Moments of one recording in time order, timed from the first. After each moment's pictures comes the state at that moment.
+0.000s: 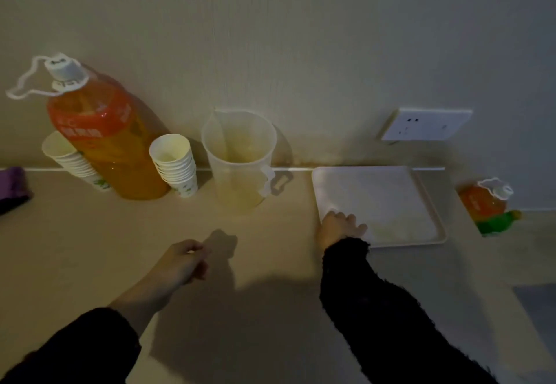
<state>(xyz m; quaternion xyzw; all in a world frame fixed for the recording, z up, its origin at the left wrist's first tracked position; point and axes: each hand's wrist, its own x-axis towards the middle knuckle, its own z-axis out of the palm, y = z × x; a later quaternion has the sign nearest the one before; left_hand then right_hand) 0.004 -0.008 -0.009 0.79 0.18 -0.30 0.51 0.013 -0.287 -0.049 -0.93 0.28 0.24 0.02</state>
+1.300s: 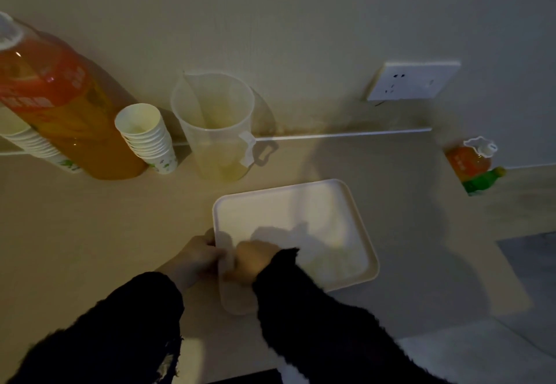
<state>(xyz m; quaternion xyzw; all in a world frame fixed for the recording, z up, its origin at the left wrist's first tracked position) -0.009 -0.047 -0.071 0.76 0.18 -0.40 0.48 -0.035 -0.183 -0.110 -0.90 0.05 0.38 0.20</state>
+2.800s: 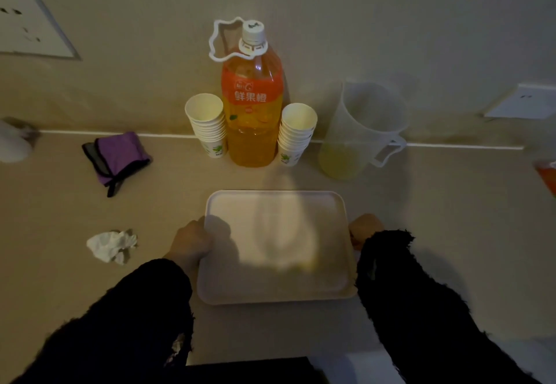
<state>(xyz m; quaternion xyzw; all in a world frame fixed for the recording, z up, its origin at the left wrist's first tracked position) 0.038 0.233 -0.078 0.88 0.09 -0.33 0.33 0.001 -0.105 -0.063 -0.82 0.40 0.28 0.30</state>
